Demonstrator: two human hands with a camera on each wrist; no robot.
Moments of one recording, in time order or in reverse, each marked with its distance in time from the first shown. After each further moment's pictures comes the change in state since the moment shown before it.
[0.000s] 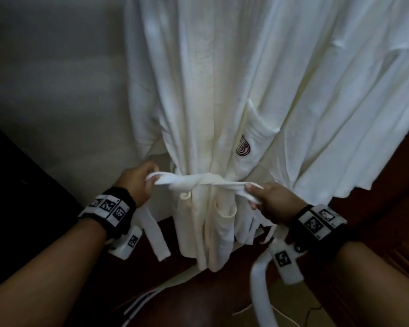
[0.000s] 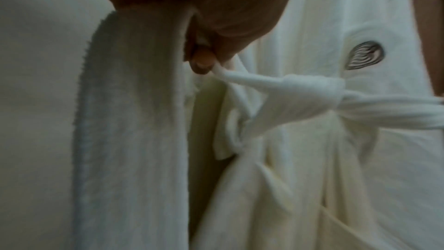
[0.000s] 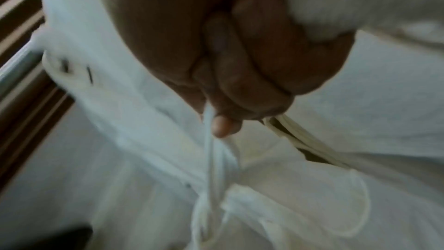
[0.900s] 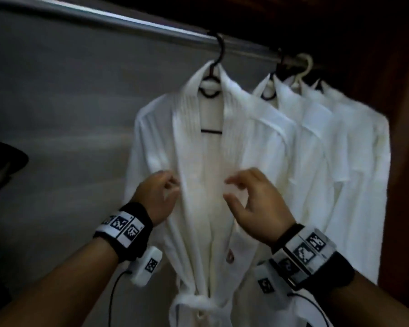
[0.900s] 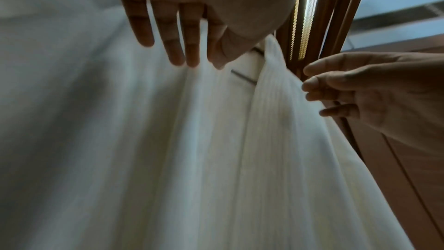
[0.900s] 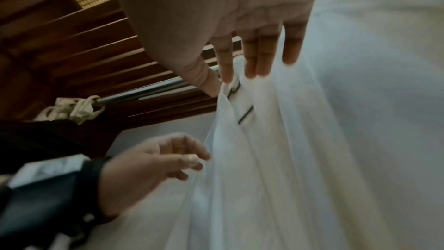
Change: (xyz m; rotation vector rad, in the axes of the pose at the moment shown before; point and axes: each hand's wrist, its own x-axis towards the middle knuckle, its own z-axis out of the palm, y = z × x) left_hand 0.151 0.136 -0.117 -0.074 0.360 0.368; right_hand 0.005 -0.197 -0.061 -0.558 0.732 -0.923
